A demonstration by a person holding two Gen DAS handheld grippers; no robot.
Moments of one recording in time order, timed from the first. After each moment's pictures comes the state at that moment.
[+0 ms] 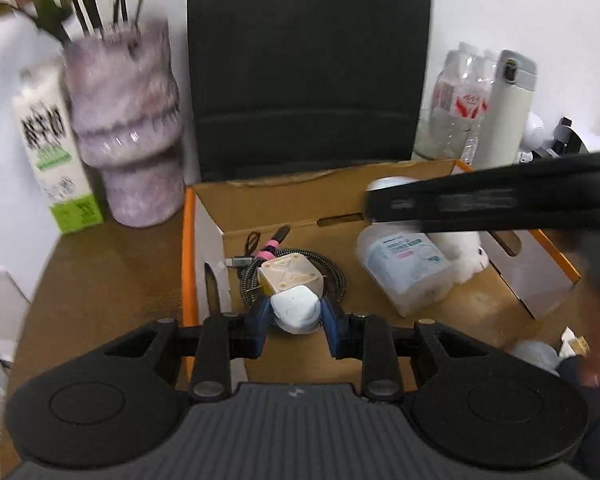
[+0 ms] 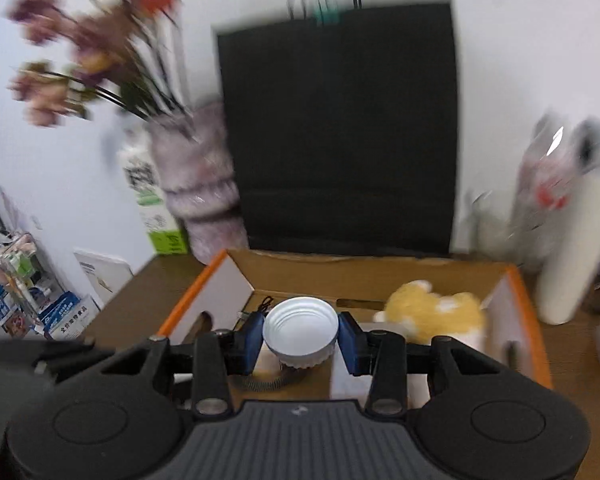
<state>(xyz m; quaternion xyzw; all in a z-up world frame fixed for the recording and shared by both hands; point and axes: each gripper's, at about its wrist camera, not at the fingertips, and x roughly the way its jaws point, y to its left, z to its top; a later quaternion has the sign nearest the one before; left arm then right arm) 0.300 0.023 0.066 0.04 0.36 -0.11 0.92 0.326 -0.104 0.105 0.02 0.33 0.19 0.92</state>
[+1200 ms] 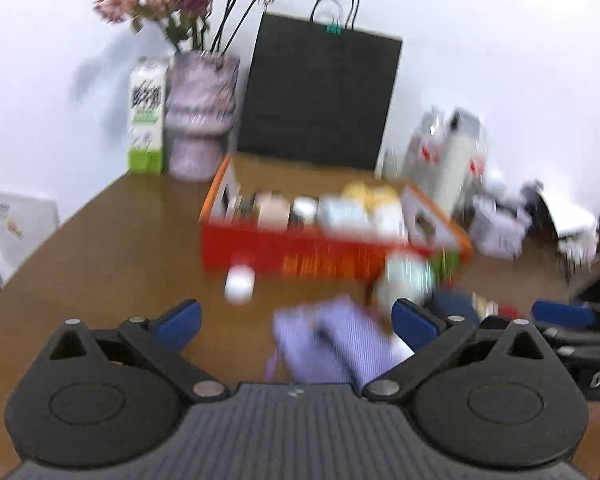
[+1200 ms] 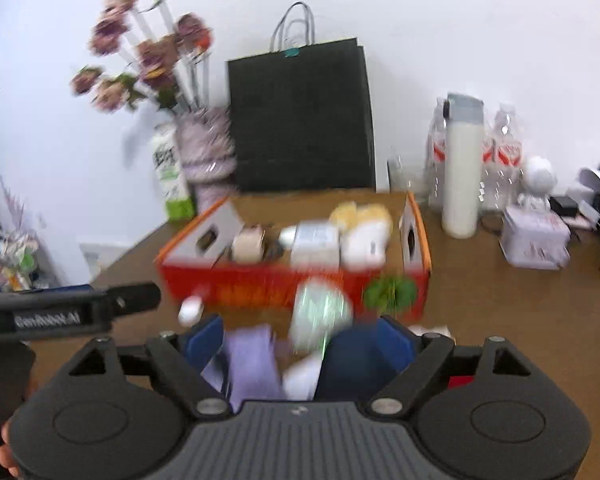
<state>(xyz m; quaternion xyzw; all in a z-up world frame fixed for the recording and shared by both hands) 0.050 0.024 0.058 -0.06 0.27 -0.05 0.96 0.074 -0.207 0.084 0.02 0.27 0.16 0.95</state>
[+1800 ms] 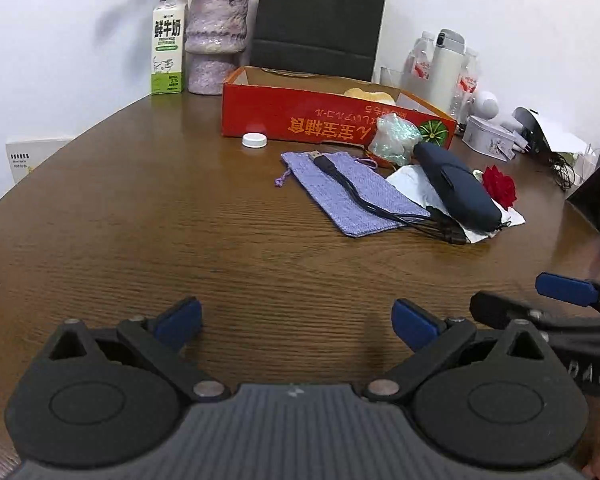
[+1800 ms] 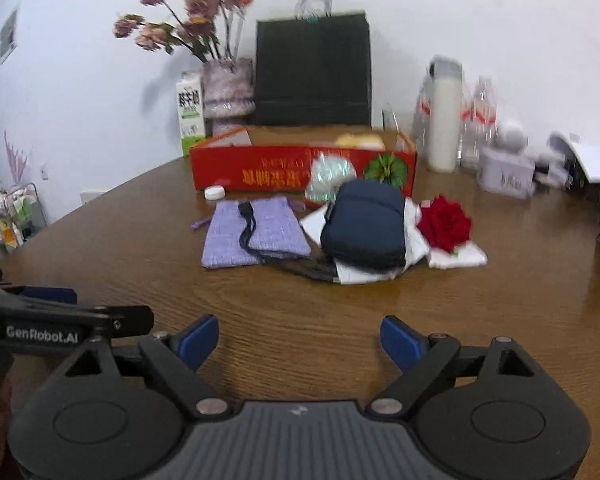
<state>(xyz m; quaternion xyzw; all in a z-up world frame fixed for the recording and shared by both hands) -0.044 0.013 -0.004 -0.04 0.33 -0.04 0.94 -0.050 -0.201 0.003 -0.01 0.28 0.14 0.95</state>
